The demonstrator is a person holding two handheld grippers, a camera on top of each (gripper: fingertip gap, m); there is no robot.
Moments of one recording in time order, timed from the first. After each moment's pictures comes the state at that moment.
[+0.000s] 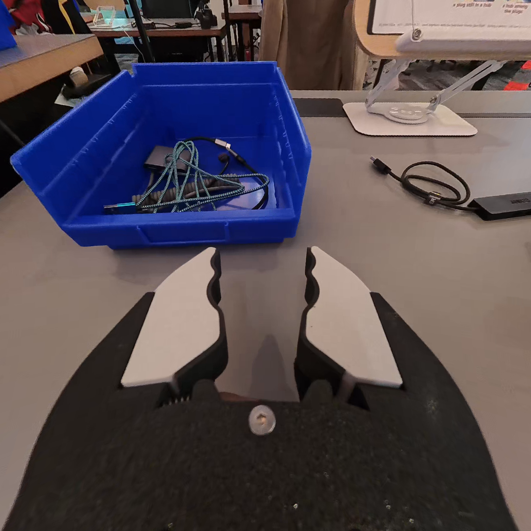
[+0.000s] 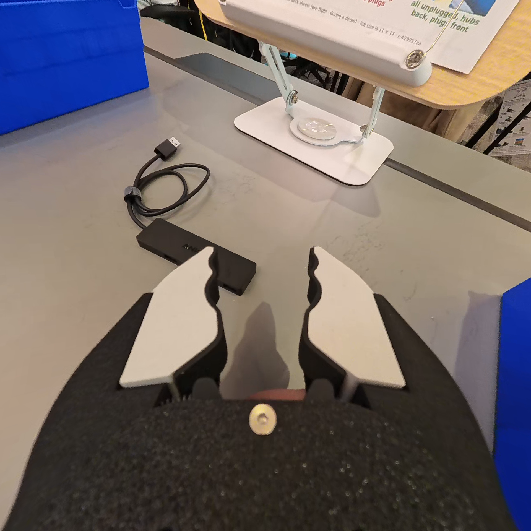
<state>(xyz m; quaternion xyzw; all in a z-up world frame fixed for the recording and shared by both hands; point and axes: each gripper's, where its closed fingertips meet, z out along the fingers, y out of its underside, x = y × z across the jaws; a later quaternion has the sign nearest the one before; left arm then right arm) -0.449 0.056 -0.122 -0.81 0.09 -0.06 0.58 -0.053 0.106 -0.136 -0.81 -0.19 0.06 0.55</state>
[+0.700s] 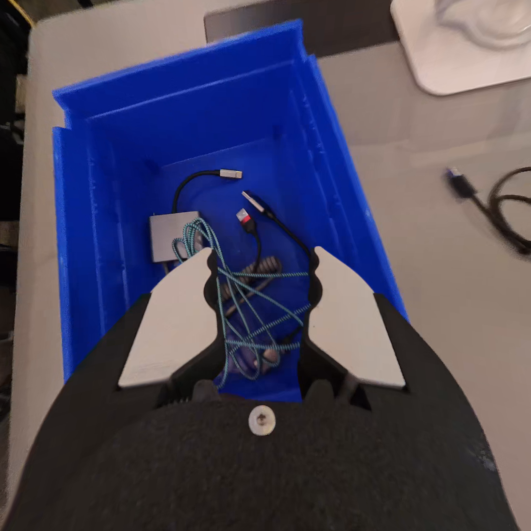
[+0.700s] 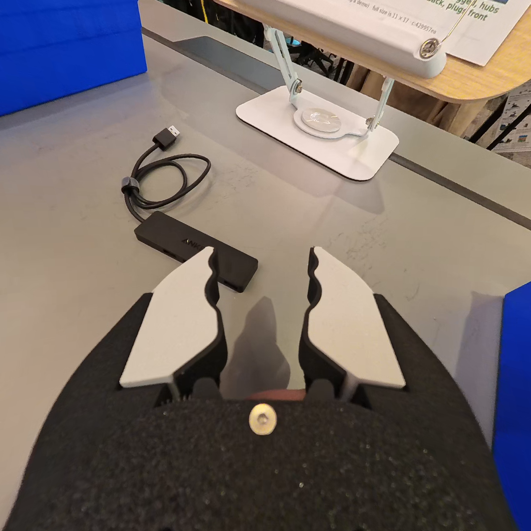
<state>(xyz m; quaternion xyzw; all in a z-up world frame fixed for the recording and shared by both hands) -0.451 0.228 -0.091 -0.91 0.20 -0.03 0.37 -0.055 0.107 -0.141 -0.82 -0.20 0.05 0.54</state>
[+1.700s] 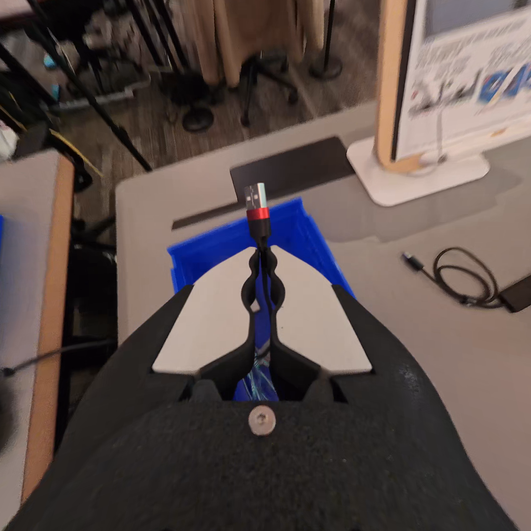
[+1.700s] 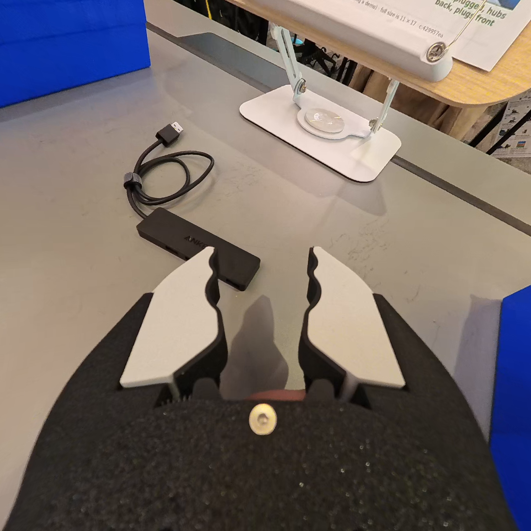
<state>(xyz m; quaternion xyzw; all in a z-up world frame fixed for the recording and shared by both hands) -0.457 0.273 0.054 -0.85 0.25 -0.06 0.46 -0.058 0.105 -0.142 -0.82 -0.21 0.05 0.54</state>
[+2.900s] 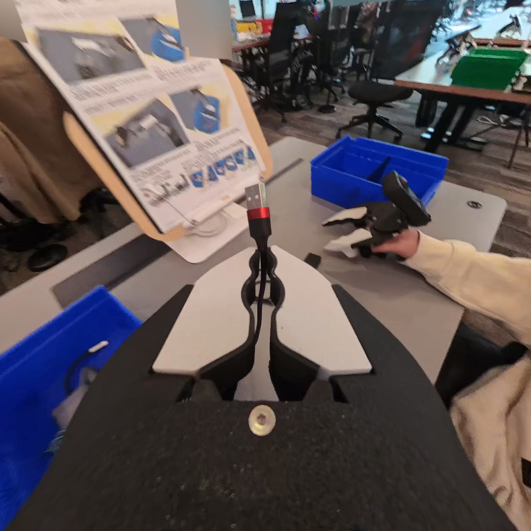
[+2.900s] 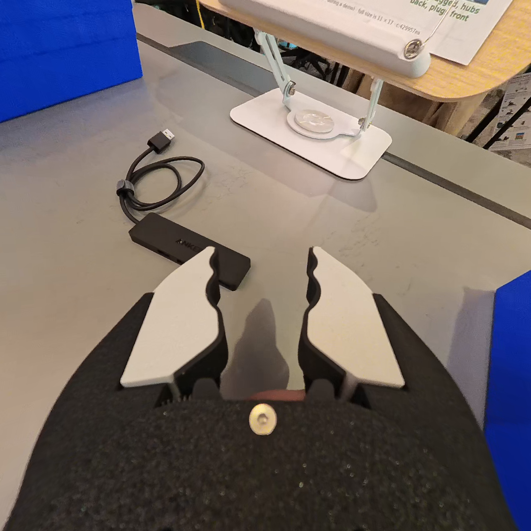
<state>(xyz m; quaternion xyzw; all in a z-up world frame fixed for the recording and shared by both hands) -0.316 0.084 0.099 -0.68 0.43 -0.28 0.52 -0.048 0.107 -0.138 -0.82 -0.19 0.05 0.54</state>
